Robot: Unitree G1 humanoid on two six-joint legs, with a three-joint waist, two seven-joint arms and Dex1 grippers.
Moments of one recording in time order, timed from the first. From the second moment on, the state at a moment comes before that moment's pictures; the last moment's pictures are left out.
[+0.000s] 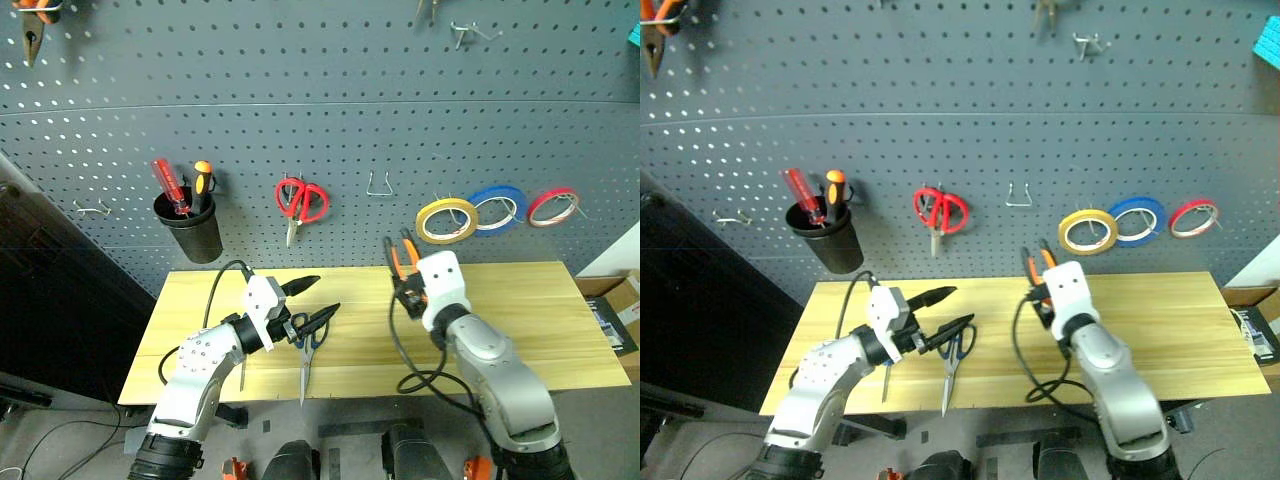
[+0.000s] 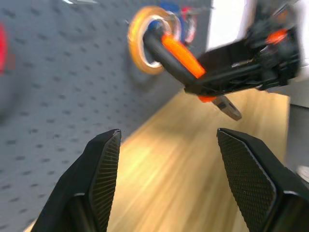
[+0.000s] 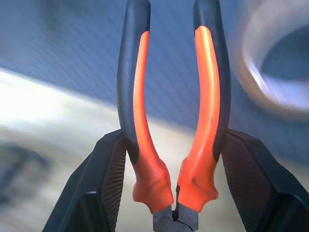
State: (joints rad) left arm -0.09 0.37 -0.04 -0.12 -0.33 0.02 -0.80; right arm -0.21 -0.16 0.28 -0.59 -0.06 0.78 0.10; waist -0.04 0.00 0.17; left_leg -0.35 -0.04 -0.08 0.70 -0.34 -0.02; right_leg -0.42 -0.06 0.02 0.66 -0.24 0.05
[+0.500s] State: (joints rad) left arm -0.23 0.28 -0.01 -0.19 -0.35 0.17 -0.60; right arm -0.73 -0.14 0.16 -0.08 -0.09 0.32 0.11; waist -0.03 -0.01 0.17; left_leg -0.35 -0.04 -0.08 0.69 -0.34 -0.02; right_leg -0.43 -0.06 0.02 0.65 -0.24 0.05
